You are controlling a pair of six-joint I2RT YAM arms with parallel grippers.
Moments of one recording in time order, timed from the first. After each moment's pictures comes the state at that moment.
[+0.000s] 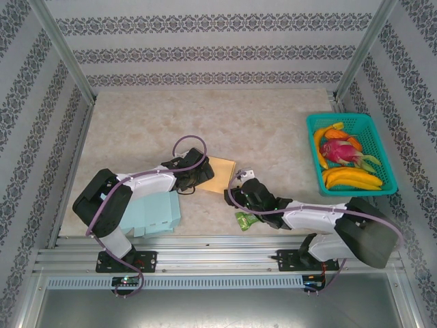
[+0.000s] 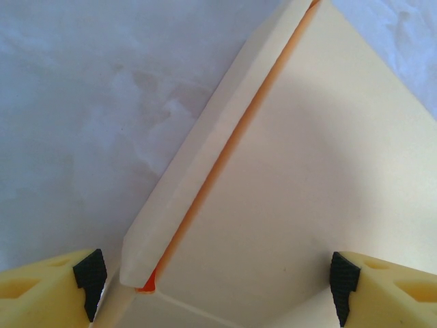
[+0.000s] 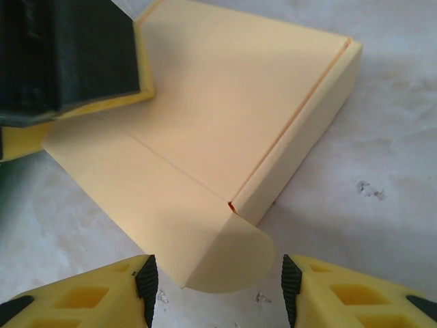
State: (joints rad) left arm -0.65 1.68 0.92 -0.29 -0.14 -1.06; right arm 0.87 1.33 0.39 0.30 0.16 0.57
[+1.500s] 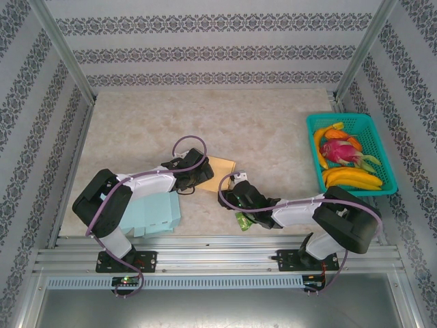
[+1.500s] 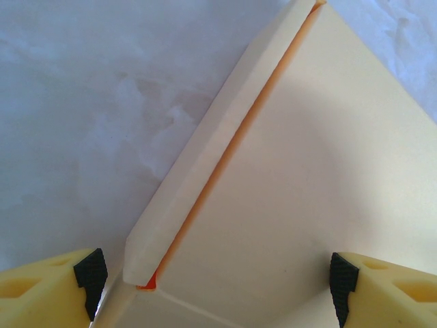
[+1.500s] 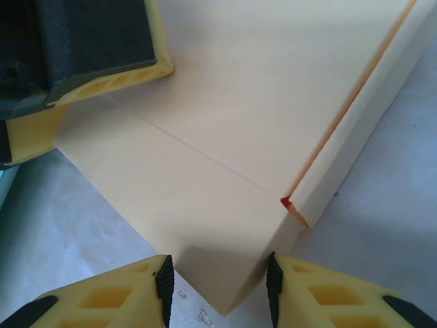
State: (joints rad) left arm -0.65 1.67 0.91 -0.28 -0.15 -1.06; right arm 0.93 1.48 0.43 0.42 0.15 0.68
